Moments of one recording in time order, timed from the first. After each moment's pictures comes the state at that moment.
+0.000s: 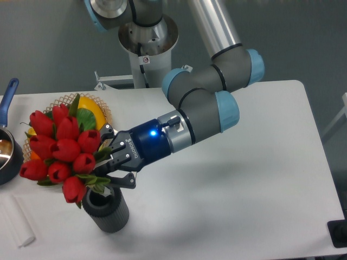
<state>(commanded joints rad) 2.44 -2.06 -1.52 -0.75 0.00 1.08</state>
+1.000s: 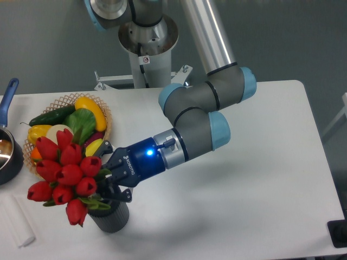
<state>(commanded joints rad) 2.43 -2.11 -1.60 -0.75 0.01 1.11</state>
